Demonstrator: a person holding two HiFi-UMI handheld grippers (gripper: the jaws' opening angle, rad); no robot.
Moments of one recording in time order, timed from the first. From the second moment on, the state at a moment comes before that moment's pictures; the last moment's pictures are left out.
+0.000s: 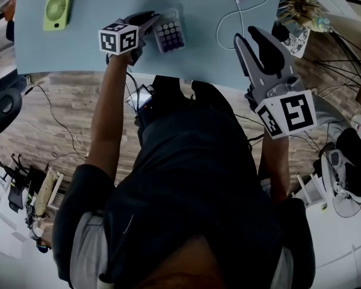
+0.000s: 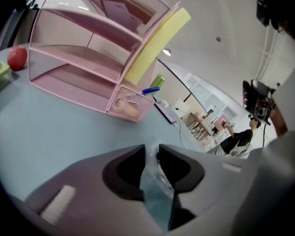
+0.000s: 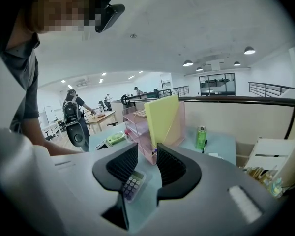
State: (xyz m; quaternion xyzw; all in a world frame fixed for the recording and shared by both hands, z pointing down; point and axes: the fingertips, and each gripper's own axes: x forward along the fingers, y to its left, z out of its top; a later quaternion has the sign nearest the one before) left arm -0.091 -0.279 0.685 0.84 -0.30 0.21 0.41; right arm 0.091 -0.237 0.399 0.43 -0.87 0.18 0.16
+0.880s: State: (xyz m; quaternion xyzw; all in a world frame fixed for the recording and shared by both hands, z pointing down) left arm -0.142 -0.255 0.518 0.85 -0.44 0.19 0.20; right arm 0.081 -0.214 0.335 0.39 -0.91 0.11 0.12
